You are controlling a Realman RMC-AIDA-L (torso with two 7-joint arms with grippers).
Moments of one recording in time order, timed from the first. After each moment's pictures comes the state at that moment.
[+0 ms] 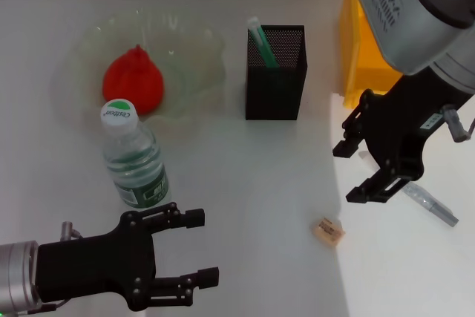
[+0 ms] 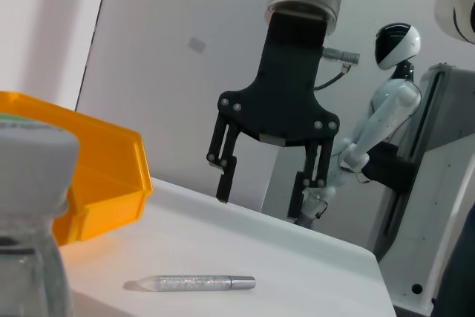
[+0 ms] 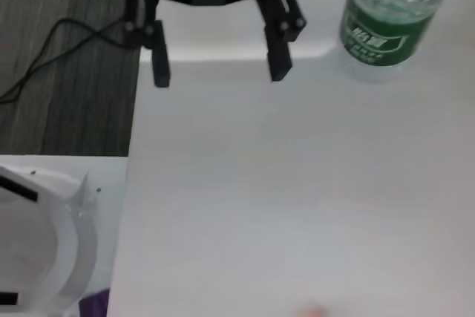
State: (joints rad) left arm -0.27 -2.07 0.99 0.47 1.76 1.76 -1.02; right arm 0.82 2.08 -1.31 -1.43 -2.48 -2.02 1.98
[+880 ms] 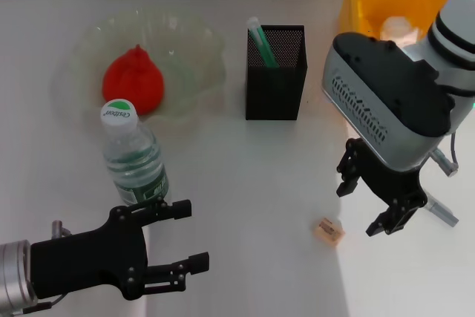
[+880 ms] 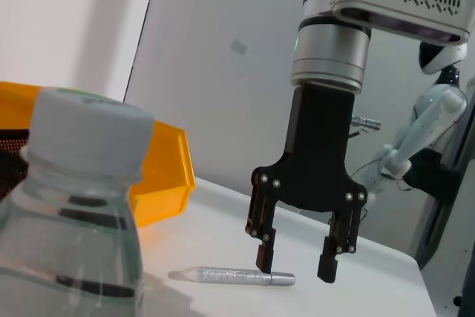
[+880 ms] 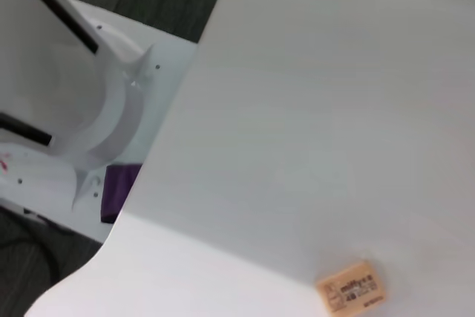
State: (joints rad) left arm -0.26 -2.07 0.94 0.44 1.76 1.73 -1.01; right arm 0.85 2.08 -1.52 -1.21 -2.54 -1.87 1.65
